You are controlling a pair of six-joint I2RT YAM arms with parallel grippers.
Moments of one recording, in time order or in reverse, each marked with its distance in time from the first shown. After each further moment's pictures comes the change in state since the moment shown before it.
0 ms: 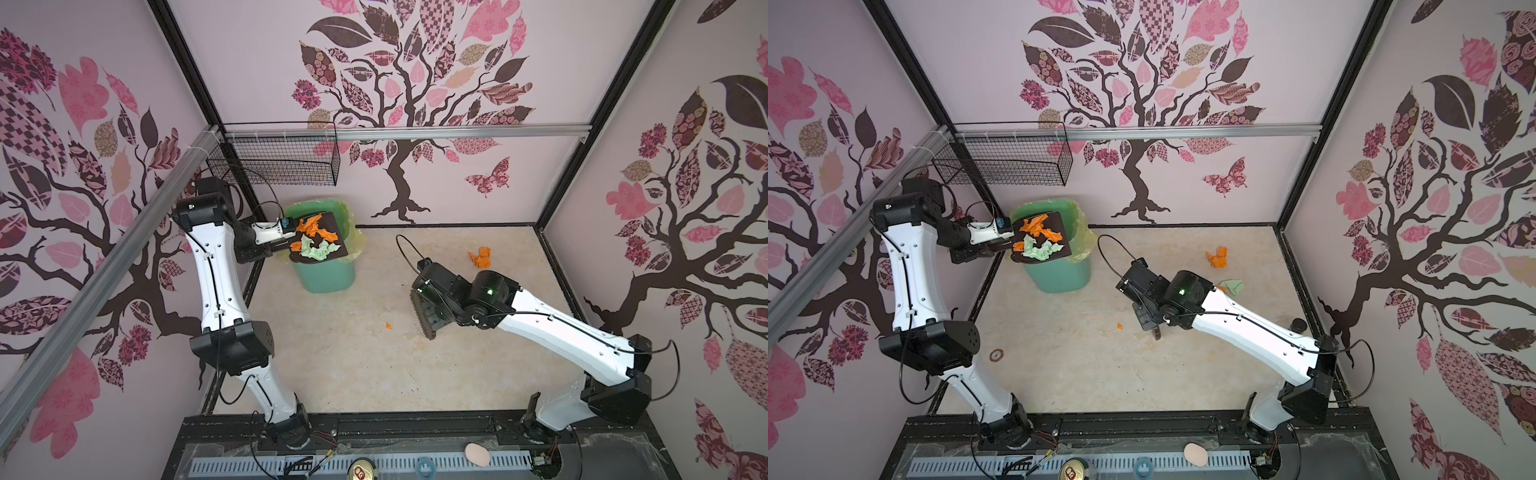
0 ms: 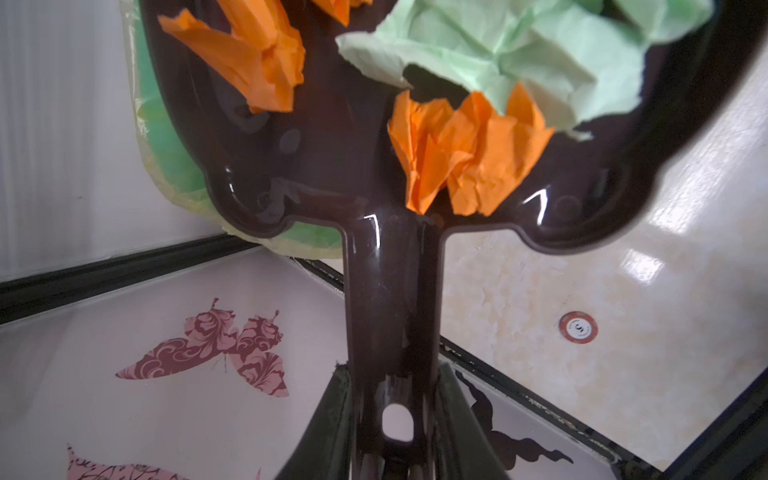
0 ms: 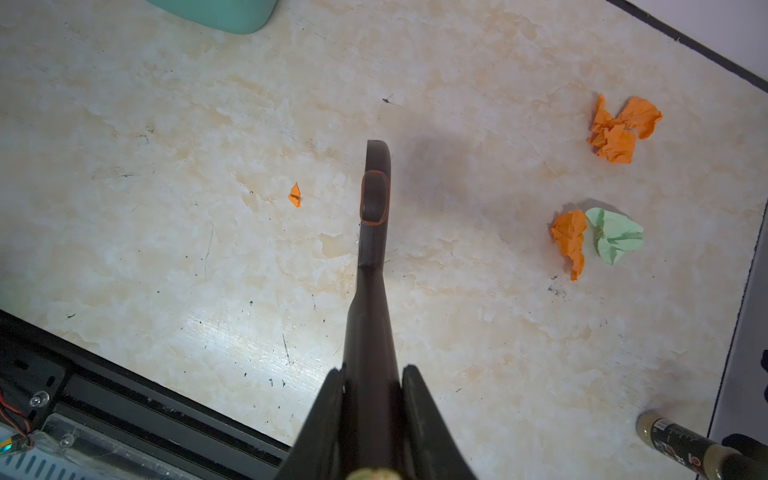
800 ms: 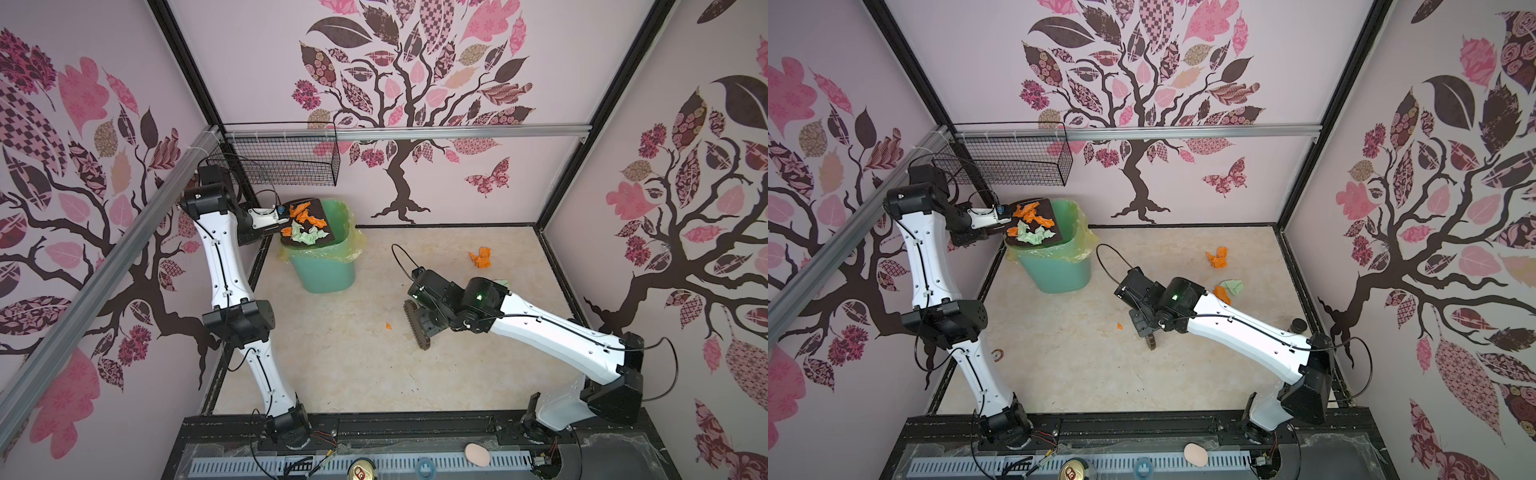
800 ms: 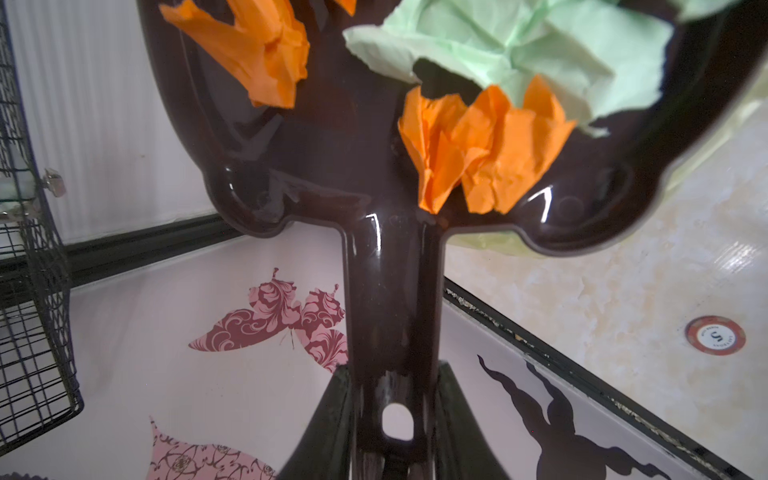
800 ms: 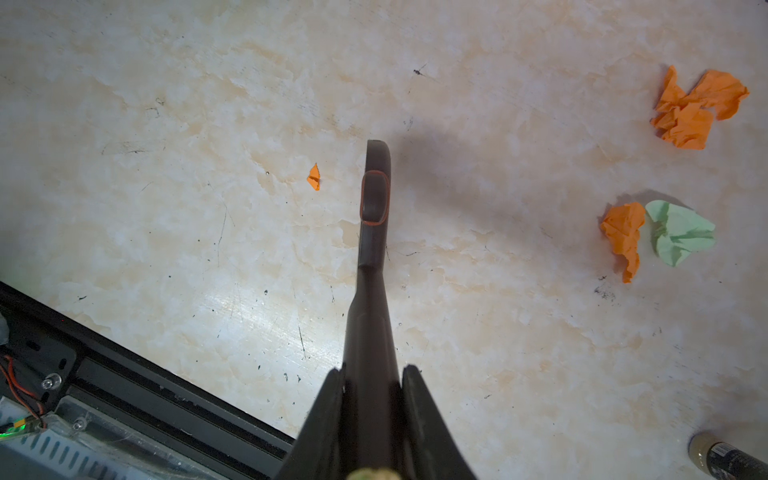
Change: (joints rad) left arm -0.006 0.238 0.299 0.045 -0.130 -0.006; right arm -0.001 0.003 -0.089 0.088 -0.071 0.000
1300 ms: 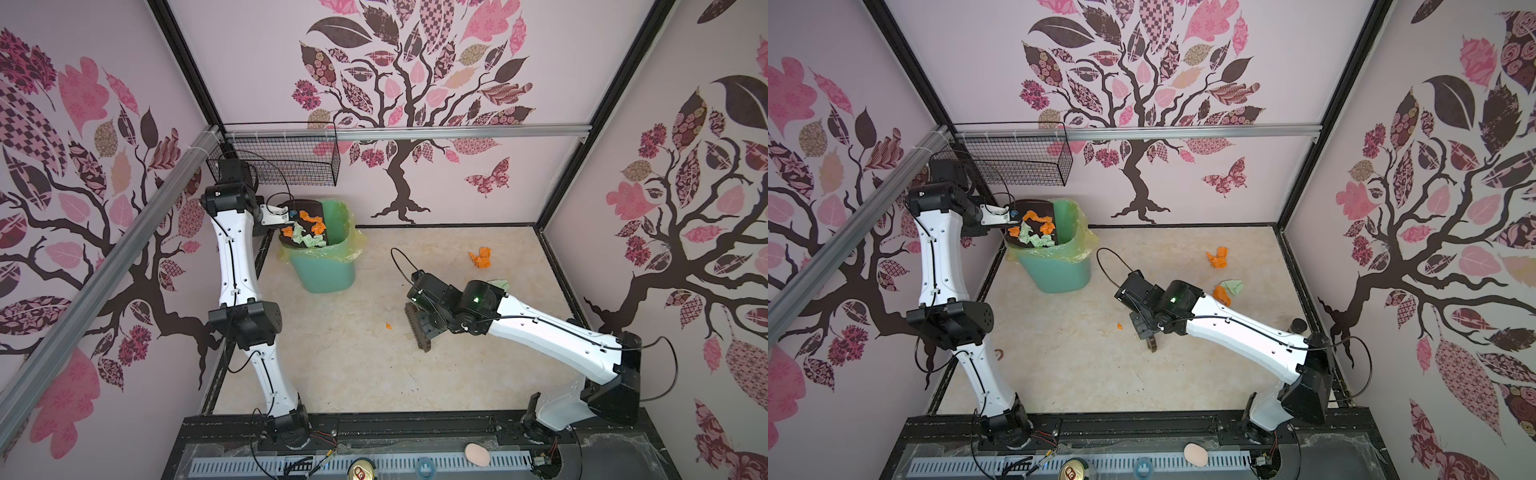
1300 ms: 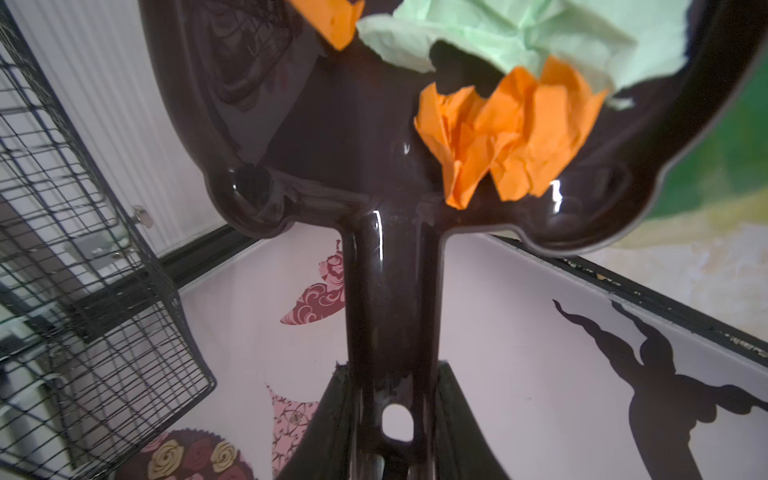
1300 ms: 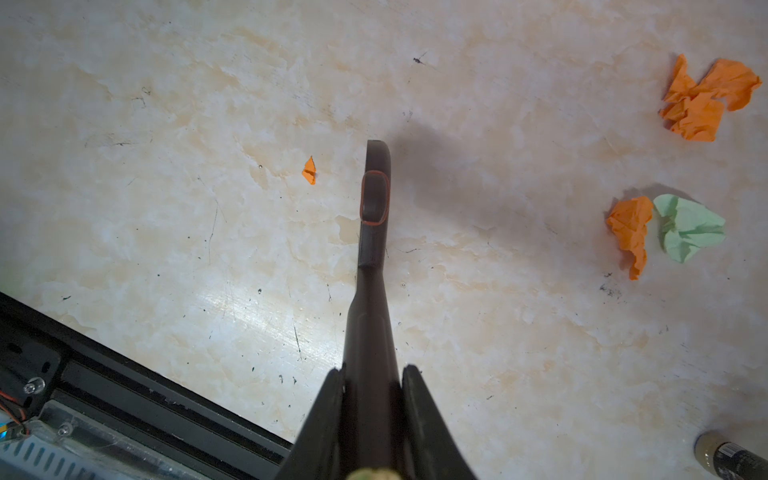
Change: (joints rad) left arm -0.110 -0.051 -0.077 0.169 -0.232 0.149; right arm 0.000 -0.003 -0.054 0.029 0.000 0.004
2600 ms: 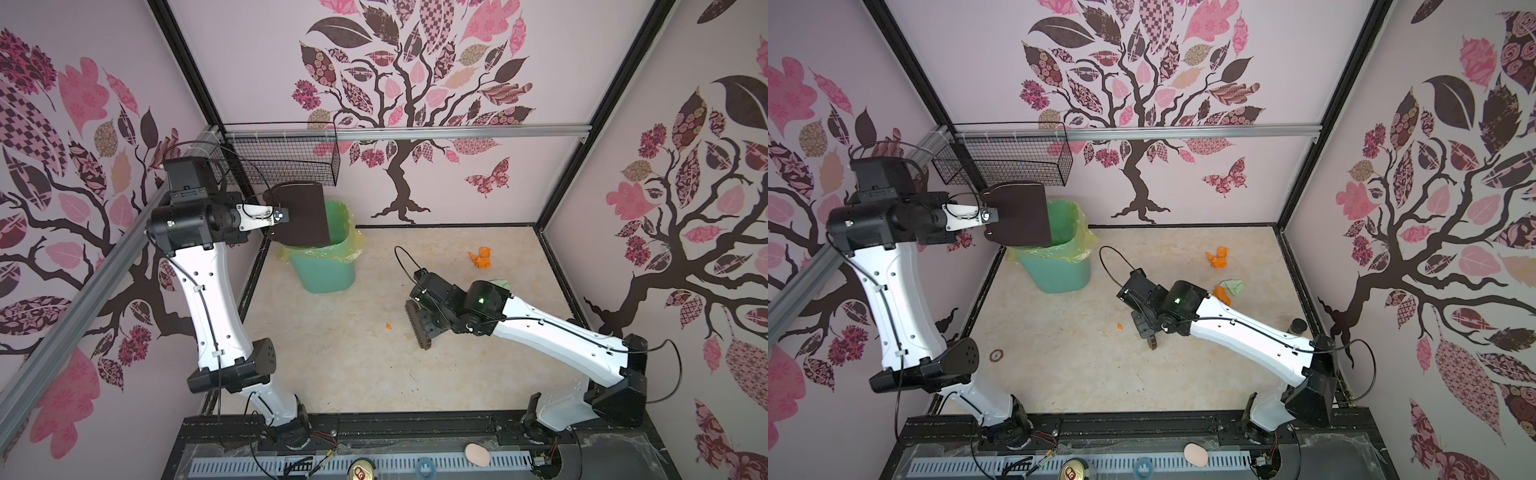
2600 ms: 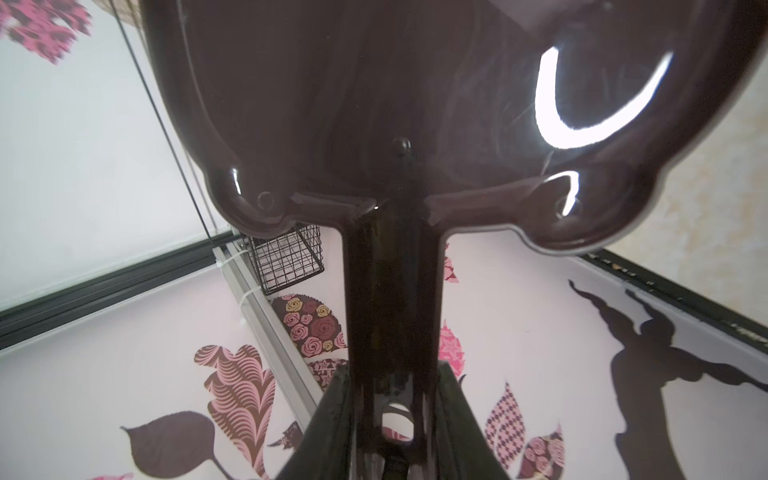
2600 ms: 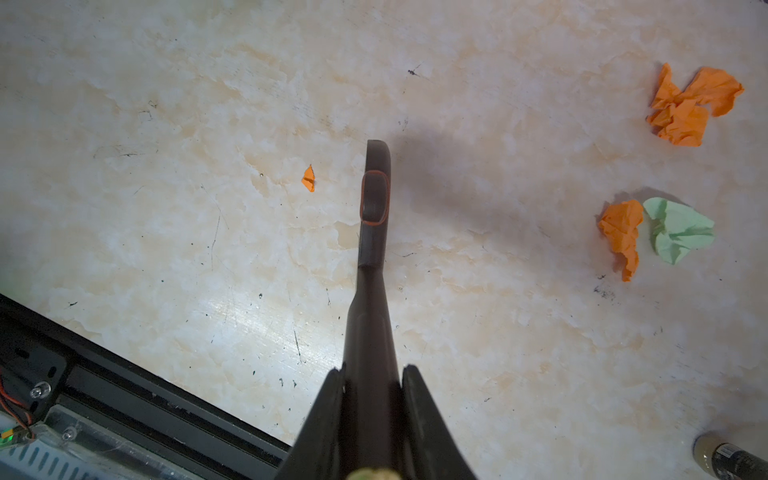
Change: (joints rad) left arm 0.076 -0.414 -0.099 -0.098 0.224 0.017; right arm 0.000 -0.022 0.011 0.000 0.015 0.002
